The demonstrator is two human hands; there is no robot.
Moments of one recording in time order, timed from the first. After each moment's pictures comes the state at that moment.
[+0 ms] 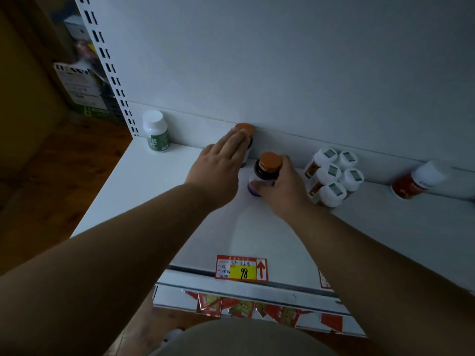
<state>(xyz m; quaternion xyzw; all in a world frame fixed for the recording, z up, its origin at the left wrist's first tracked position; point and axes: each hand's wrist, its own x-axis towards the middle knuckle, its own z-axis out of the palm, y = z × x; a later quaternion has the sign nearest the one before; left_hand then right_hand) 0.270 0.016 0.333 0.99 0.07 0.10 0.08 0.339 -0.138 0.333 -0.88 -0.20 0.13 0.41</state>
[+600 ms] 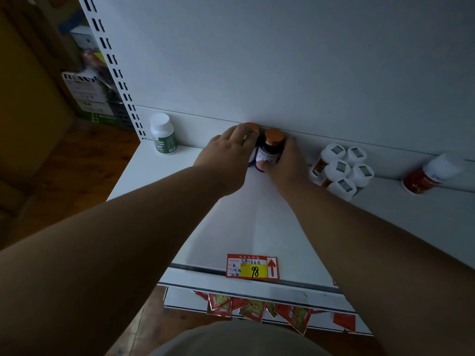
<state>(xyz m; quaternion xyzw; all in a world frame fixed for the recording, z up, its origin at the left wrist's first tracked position) 0.281 0.025 0.359 0.99 0.03 0.09 0.06 0.379 -0.106 0.317 -0.90 -0.18 0.01 0.40</state>
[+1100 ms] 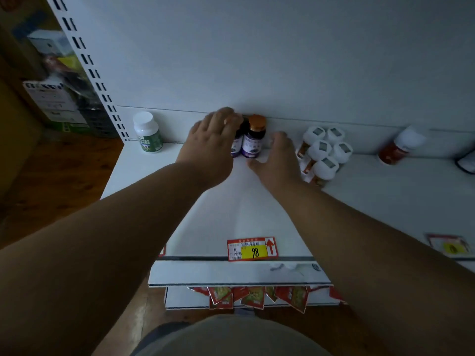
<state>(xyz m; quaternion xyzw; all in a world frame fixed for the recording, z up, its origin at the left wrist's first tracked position) 0.265 0.032 0.359 0.98 0.01 0.18 0.11 0.338 -0.120 0.322 -0.93 -0.15 -0.04 0.35</state>
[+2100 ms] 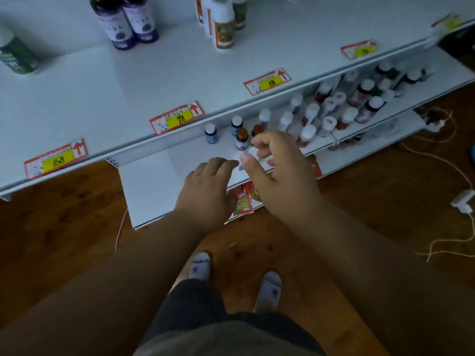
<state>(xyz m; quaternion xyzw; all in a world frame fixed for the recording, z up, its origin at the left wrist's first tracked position) 0.051 -0.136 0.231 0.98 -0.12 -0.03 0.18 0.050 -0.292 0.287 -0.90 -0.06 -0.03 0.43</state>
